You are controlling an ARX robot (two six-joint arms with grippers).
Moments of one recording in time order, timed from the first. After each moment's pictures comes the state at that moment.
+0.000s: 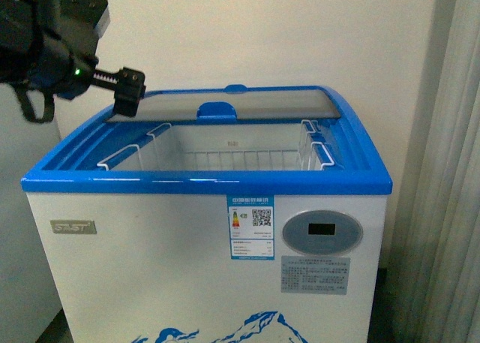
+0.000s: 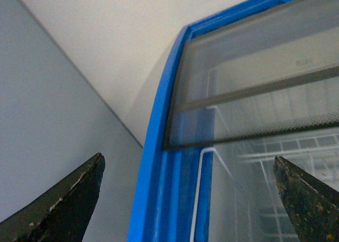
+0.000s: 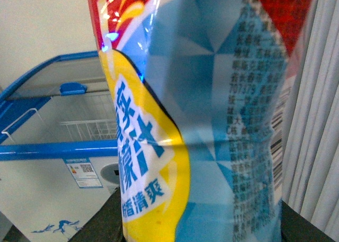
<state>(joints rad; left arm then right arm) -0.15 1.97 1.60 0.14 -0.18 0.22 0.03 0.45 0.68 -0.23 0.11 0.13</state>
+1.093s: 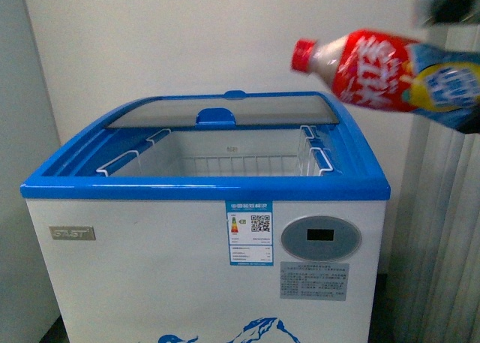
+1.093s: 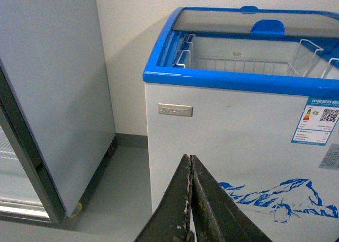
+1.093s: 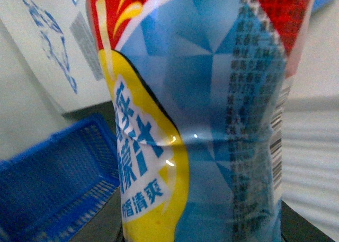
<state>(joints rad) 0.00 0.27 0.09 0.18 0.00 -0.01 0.14 1.47 1.37 -0.54 0.06 -1.07</state>
